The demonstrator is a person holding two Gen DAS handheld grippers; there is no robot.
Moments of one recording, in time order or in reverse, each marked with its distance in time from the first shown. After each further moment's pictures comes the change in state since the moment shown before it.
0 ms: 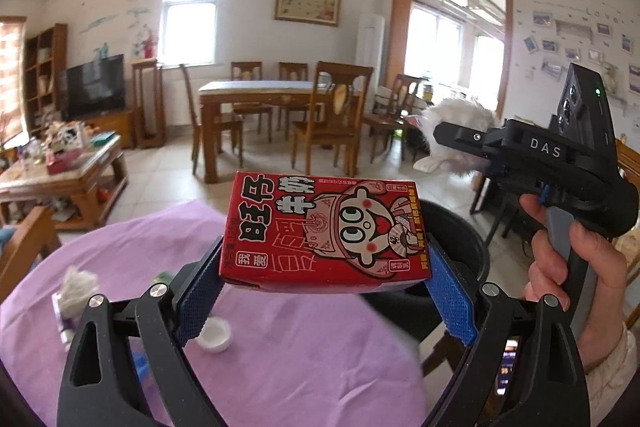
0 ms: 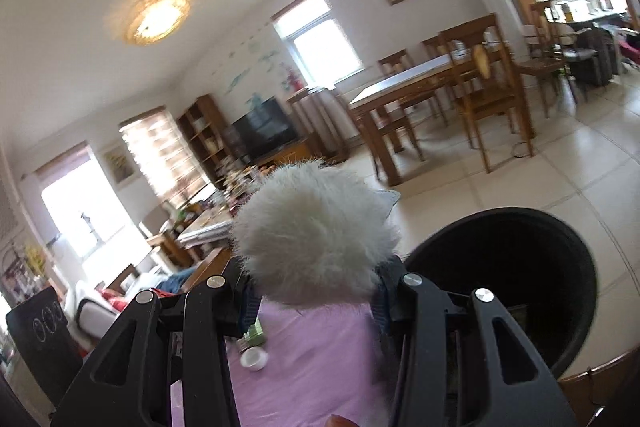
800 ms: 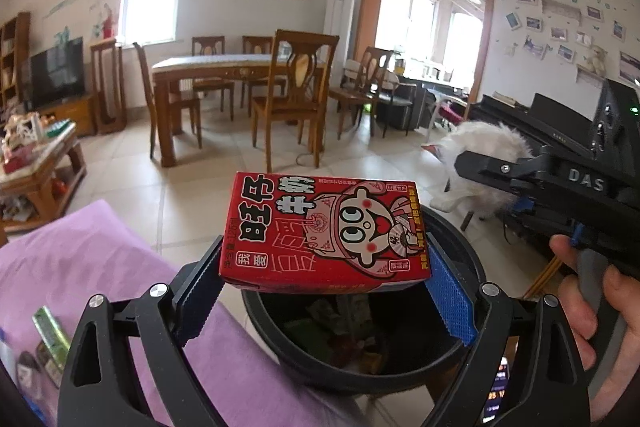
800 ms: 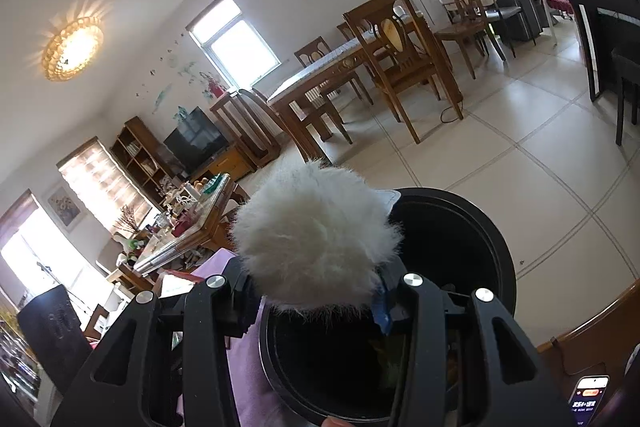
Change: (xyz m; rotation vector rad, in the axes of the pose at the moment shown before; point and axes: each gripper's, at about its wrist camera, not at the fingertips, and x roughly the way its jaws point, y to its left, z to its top) left arm 0.188 -0.076 0.006 0.013 0.102 -0.101; right arm 0.006 -0.098 -0.004 0.181 0.026 -0.210
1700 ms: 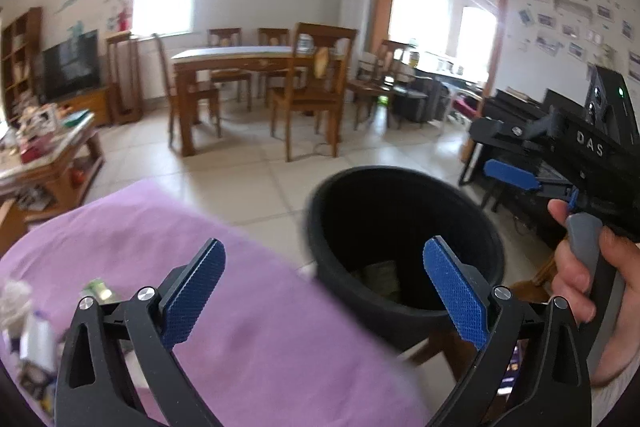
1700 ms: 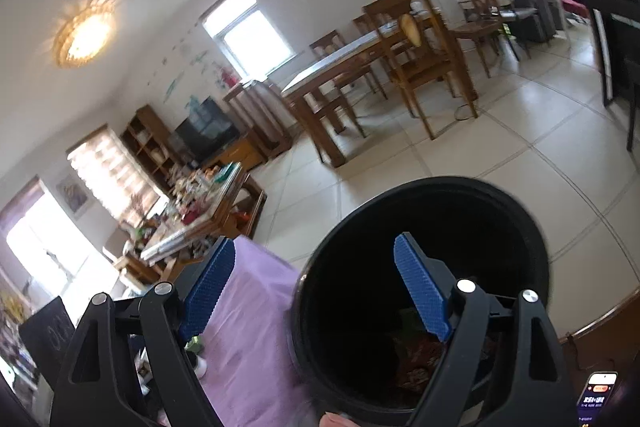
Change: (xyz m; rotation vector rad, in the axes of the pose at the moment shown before) left arm -0.070 0.062 -0.025 -0.029 0.021 0.071; right arm 0.003 0.045 -0.019 -0.057 0.034 0.043
